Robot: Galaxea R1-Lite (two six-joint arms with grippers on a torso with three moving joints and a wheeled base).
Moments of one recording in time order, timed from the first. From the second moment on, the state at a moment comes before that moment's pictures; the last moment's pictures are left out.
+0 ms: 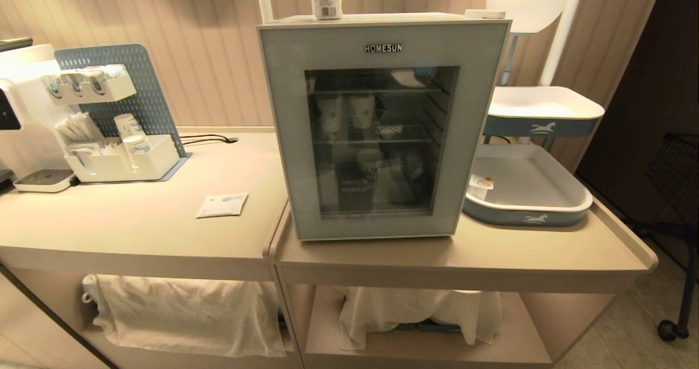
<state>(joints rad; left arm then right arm) 0.00 0.00 0.00 0.00 0.00 -0.02 0.22 0.92 -0.89 0.00 -0.84 0.12</state>
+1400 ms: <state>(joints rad) 0.00 0.00 0.00 0.00 0.00 -0.02 0.01 0.00 -0.03 0.10 0.01 -0.05</state>
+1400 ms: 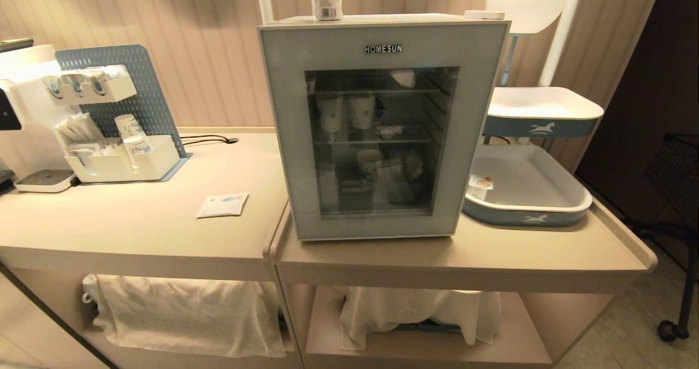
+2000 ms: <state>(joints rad) 0.00 0.00 0.00 0.00 0.00 -0.02 0.01 0.00 -0.03 0.10 0.01 -0.04</state>
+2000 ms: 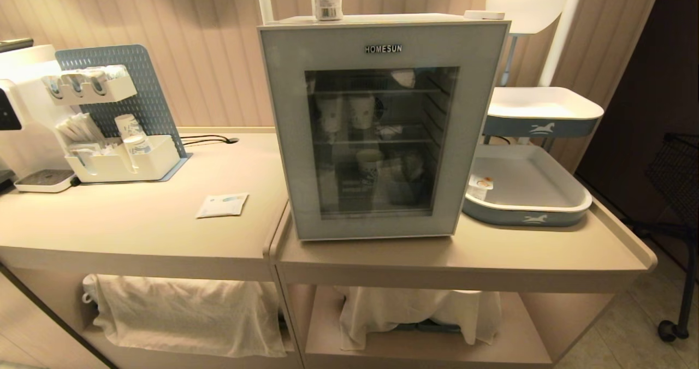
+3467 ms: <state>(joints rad) 0.00 0.00 0.00 0.00 0.00 -0.02 0.01 0.00 -0.03 0.10 0.00 -0.03</state>
